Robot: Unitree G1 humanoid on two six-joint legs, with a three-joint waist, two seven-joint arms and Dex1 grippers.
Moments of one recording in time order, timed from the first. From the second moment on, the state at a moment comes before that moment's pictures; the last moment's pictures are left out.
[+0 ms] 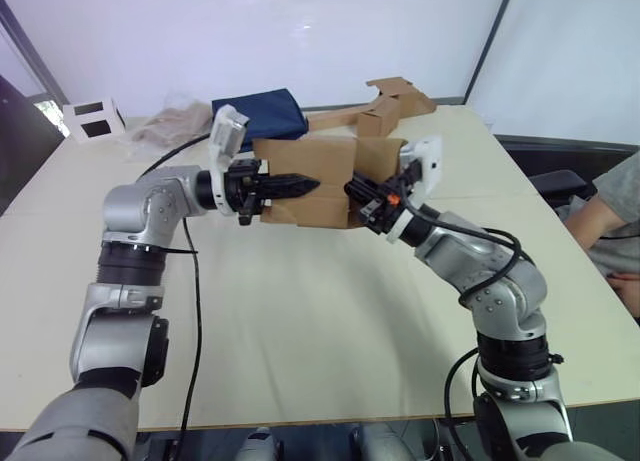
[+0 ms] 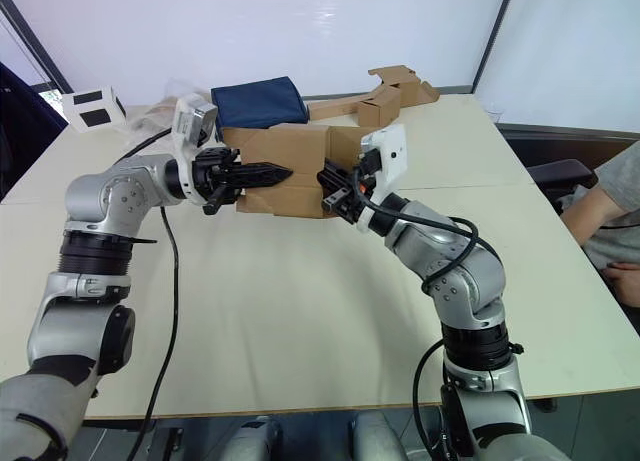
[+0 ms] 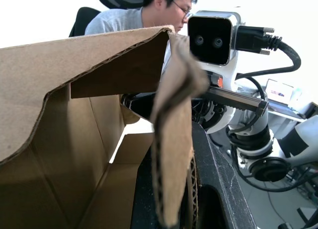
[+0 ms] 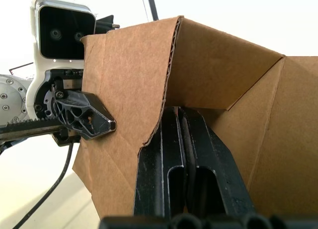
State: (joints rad) left arm -0.99 0.50 0.05 0.33 -0.60 0.79 -1.37; right arm -0.62 -0.29 -0.02 -0.35 0.71 0.73 0.37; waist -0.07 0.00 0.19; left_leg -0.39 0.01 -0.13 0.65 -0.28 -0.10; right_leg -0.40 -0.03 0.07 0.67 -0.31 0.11
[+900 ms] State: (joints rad) left arm -1.04 0.47 0.01 0.35 -0.51 0.59 -1.31; right arm -0.37 -0.63 -0.10 -0.47 0.79 0.83 0.56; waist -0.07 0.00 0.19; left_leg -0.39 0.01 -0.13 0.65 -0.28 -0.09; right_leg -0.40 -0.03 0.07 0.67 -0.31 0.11
